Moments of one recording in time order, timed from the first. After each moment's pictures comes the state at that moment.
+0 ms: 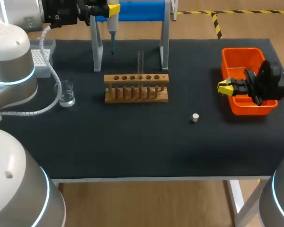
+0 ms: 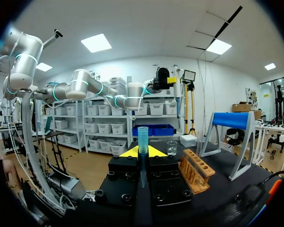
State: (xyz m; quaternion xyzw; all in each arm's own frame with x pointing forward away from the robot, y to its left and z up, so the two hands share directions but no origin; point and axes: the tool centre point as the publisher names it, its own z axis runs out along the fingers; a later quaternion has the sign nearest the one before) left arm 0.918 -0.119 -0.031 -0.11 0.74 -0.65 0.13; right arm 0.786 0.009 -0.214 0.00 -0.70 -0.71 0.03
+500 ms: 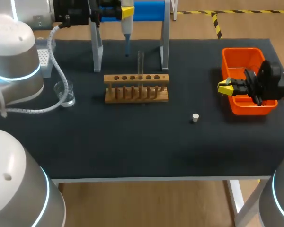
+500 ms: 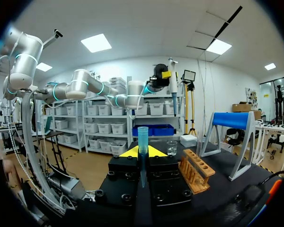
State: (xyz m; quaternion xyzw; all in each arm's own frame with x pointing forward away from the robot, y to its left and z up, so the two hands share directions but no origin) left arm 0.894 -0.158 -0.020 -0.06 0.74 -0.67 0.09; right arm 0.786 0.009 -0.214 0.00 -0.70 -0.71 0.03
